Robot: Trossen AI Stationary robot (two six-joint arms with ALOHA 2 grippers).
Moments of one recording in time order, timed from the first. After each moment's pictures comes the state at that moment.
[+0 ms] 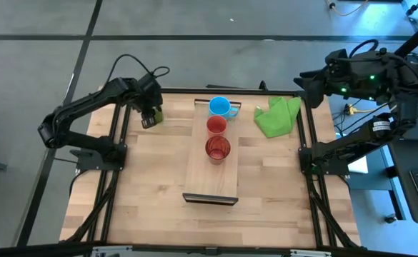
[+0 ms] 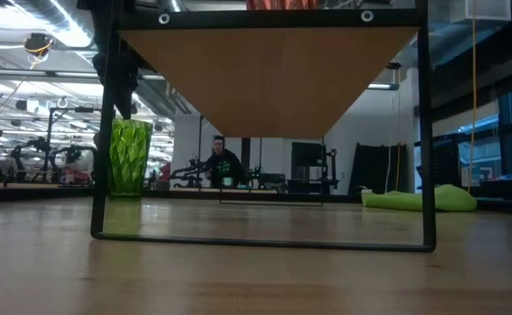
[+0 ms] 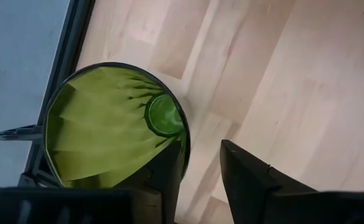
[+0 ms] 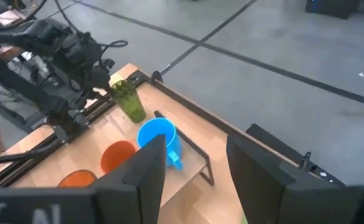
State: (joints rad) left arm 0.69 1.23 1.10 -1.13 -0.06 0.33; right arm -0.12 1.27 2.22 -1.49 0.44 0.52
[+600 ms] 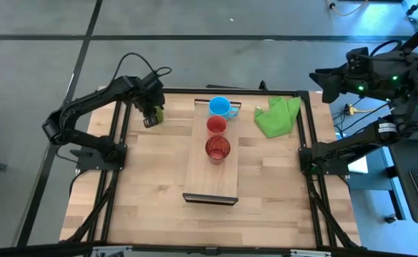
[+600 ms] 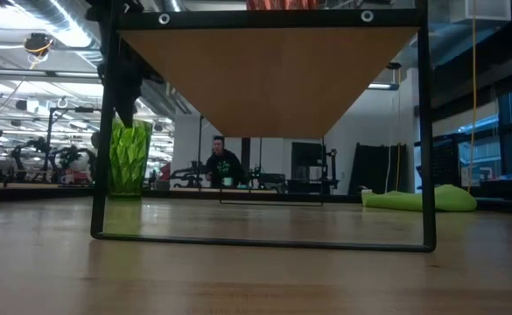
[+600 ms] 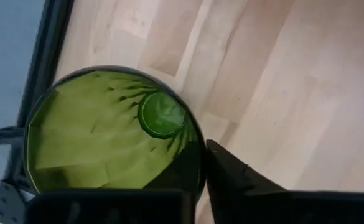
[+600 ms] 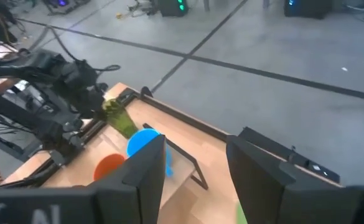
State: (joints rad) left arm 0.72 1.30 1.10 -1.12 -0.02 0.35; right arm -0.12 1.19 2.23 -1.54 0.51 0.61
